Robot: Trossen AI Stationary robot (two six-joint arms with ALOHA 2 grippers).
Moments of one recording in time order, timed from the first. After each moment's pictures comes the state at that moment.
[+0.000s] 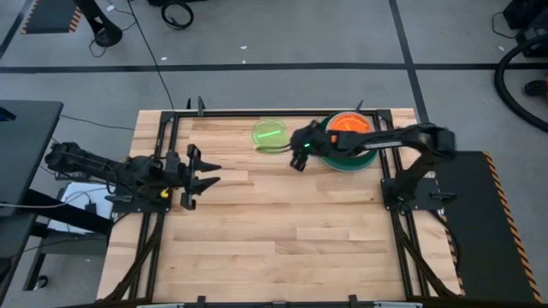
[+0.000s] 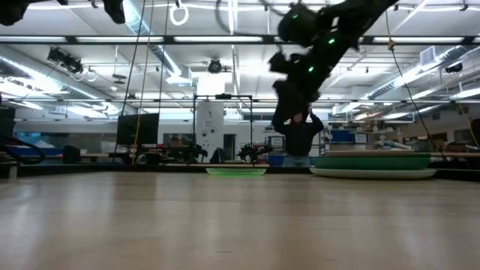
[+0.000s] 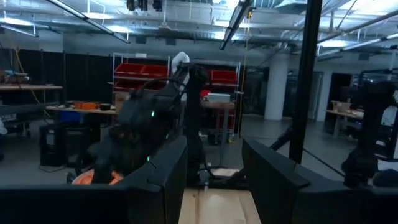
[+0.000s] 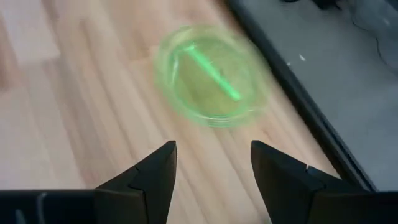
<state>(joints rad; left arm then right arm) -0.25 0.62 0.37 0.55 -0.30 -0.01 -0.25 1.55 1.00 -0.25 0.38 0.06</state>
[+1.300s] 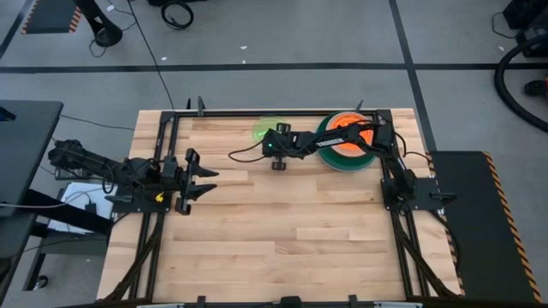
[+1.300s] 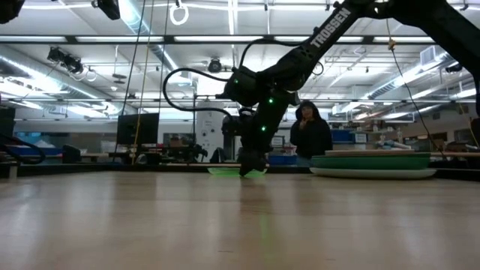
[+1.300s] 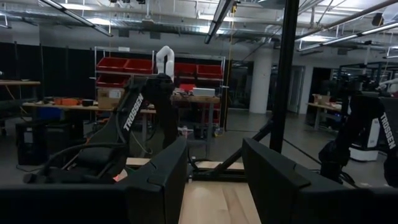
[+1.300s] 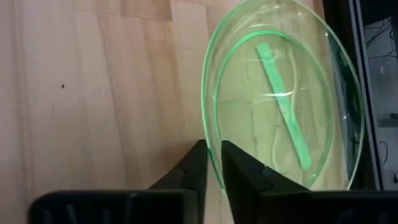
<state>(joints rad) -0.31 0.57 0.37 0.48 -0.30 -0.01 -0.31 2.15 1.40 -0.22 0.39 -0.37</state>
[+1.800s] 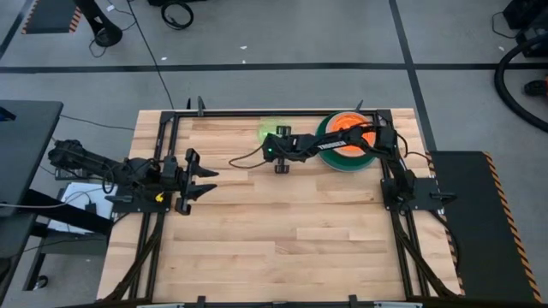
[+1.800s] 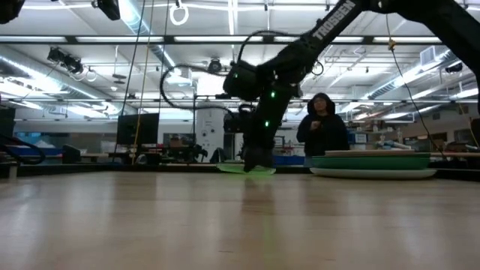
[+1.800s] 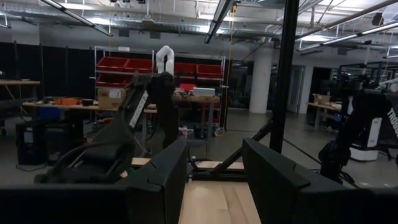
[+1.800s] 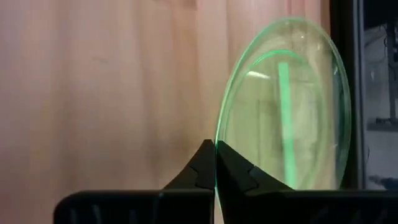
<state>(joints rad) -0.31 0.57 0.37 0.48 -0.30 -0.01 -0.27 2.13 1.40 -0.29 0.43 -0.39</state>
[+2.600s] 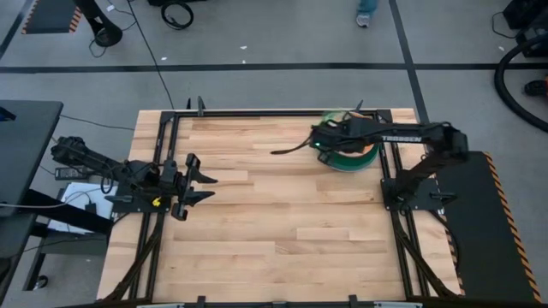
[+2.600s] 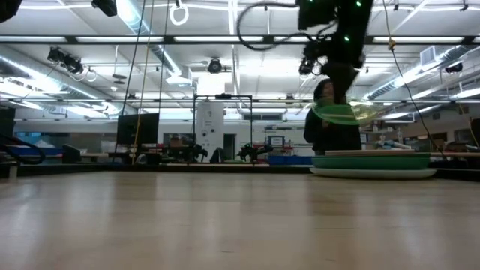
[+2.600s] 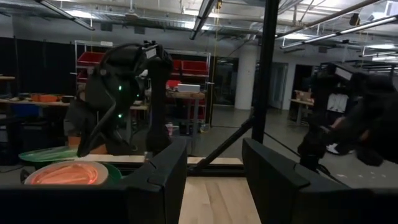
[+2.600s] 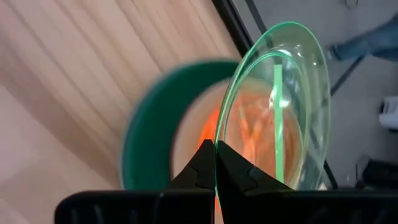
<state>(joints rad) -0.38 0.57 0.37 0.47 -0.30 -0.02 -0.22 1.50 1.28 -1.15 0.58 0.30</state>
